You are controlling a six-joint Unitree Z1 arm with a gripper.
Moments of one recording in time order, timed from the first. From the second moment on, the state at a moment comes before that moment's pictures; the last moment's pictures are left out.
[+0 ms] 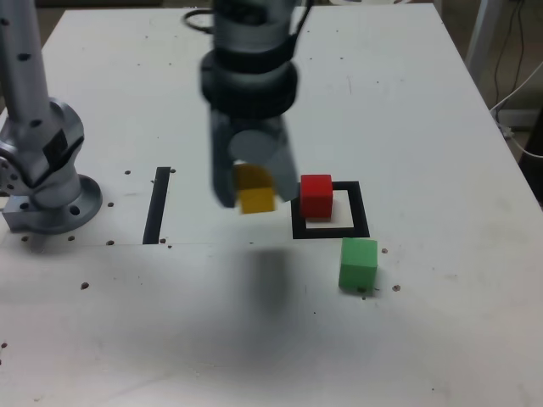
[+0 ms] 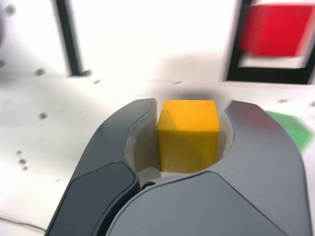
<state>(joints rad) -0.30 1.82 -1.44 1.30 0.04 -0.38</state>
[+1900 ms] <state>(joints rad) -0.07 1.99 -1.55 1.27 0.02 -0.12</state>
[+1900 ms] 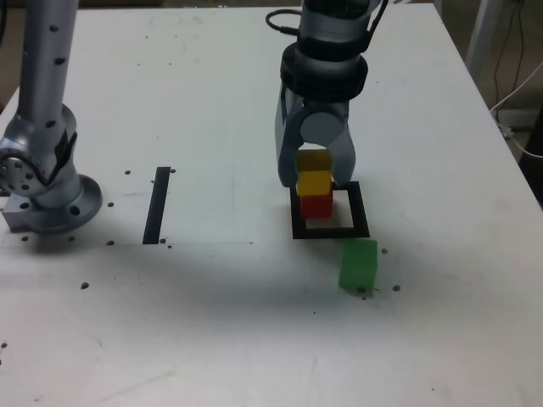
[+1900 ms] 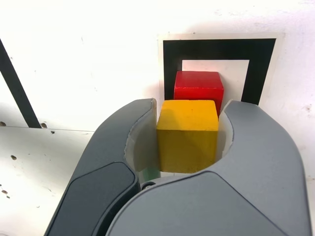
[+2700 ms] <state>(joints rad) -0.06 2.00 -1.55 1.26 0.07 -0.10</state>
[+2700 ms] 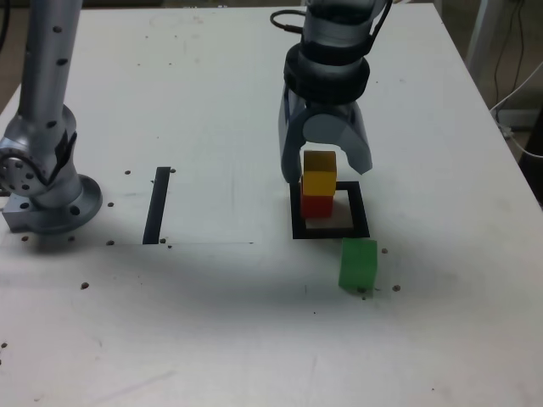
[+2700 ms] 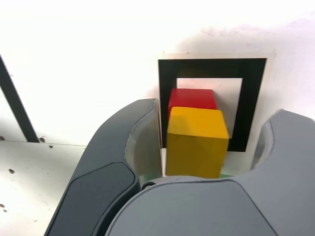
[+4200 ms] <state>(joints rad) -0.38 2.19 -1.76 1.32 0.06 -0.40</state>
